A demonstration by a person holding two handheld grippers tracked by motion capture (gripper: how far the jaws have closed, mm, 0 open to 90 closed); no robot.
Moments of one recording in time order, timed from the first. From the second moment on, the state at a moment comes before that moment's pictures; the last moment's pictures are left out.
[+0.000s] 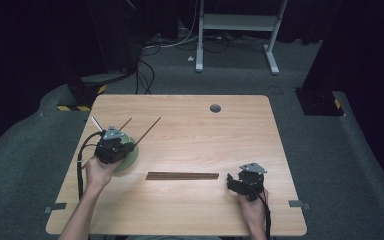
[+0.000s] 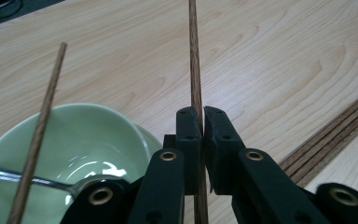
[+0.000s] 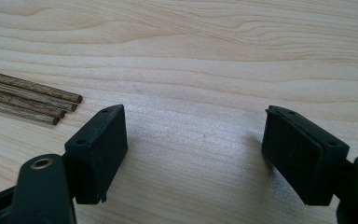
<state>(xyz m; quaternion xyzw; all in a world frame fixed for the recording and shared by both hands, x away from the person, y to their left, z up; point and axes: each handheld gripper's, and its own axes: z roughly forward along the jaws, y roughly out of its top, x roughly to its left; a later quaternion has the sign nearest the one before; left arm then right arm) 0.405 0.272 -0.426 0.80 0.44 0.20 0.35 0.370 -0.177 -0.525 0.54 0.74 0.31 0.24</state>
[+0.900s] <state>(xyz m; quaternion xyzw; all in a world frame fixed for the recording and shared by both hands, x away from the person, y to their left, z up) 0.408 0.314 -0.423 0.80 0.47 0.24 0.28 0.370 -0.177 -0.525 0.54 0.74 0.31 0.24</state>
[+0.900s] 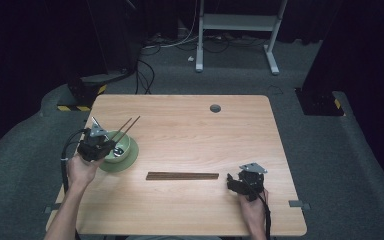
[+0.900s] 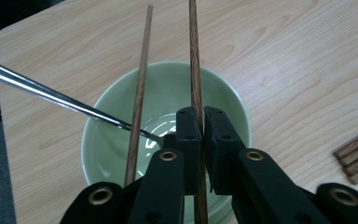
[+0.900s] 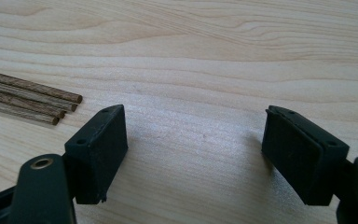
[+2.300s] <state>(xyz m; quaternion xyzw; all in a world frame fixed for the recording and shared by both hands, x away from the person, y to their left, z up) 0.415 0.332 -0.439 0.80 0.49 0.25 0.24 0.370 -0.177 -0.525 0.54 0.74 0.31 0.24</state>
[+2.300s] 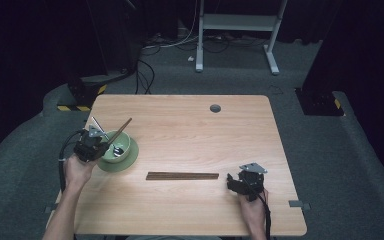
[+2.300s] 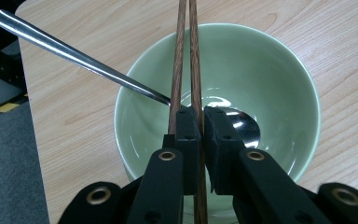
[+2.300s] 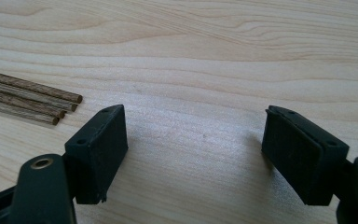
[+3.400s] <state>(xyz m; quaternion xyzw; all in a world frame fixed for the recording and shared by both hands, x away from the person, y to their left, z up) 0.368 0.351 -0.437 0.76 0.53 0.28 0.25 0.369 -0.177 -0.525 0.54 0.74 0.31 0.24</state>
